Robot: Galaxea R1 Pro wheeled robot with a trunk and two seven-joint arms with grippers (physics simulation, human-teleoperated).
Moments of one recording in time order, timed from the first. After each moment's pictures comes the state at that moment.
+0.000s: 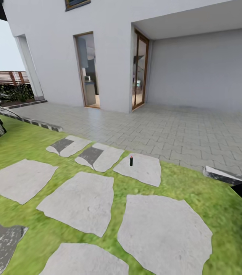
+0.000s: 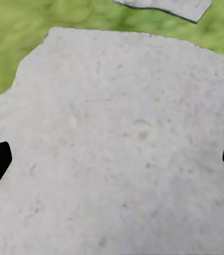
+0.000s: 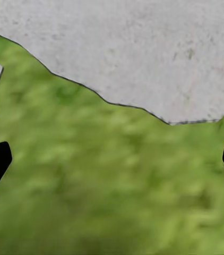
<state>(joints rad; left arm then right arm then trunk) -0.07 0.05 0.04 -0.41 0.06 -0.35 -0.01 -0.01 -0.03 0.00 -0.47 0.01 -0.36 0.01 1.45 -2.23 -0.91</state>
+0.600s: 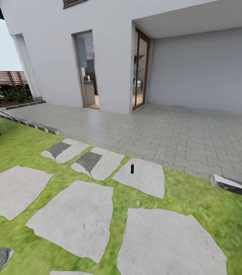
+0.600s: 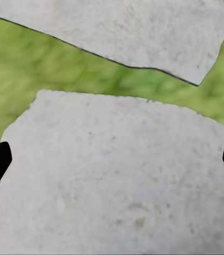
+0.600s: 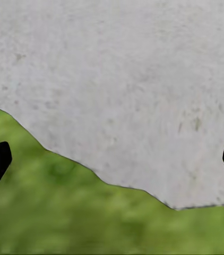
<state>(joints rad) -0.07 0.05 0.04 -0.41 0.06 -0.35 -0.01 -0.01 -0.03 0.00 -0.46 0.01 -0.36 0.01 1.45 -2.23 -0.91</state>
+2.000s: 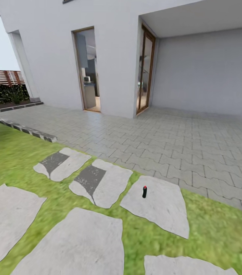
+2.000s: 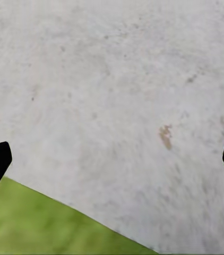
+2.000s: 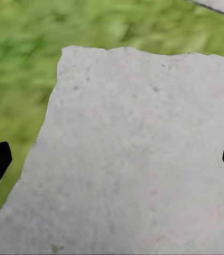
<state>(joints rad) -0.07 0.05 0.04 -0.41 0.06 -0.35 -0.01 -0.01 -0.03 0.00 -0.46 0.01 -0.36 0.01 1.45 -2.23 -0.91</state>
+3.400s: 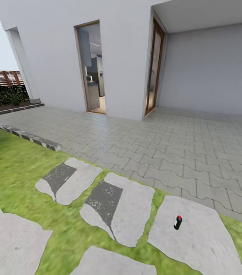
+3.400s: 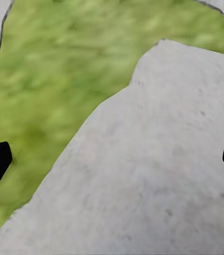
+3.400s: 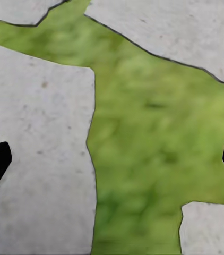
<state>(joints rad) -0.07 0.05 0.04 -0.41 0.07 -0.35 -0.01 -0.01 -0.03 0.00 -0.46 0.01 -0.36 0.01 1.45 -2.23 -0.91</state>
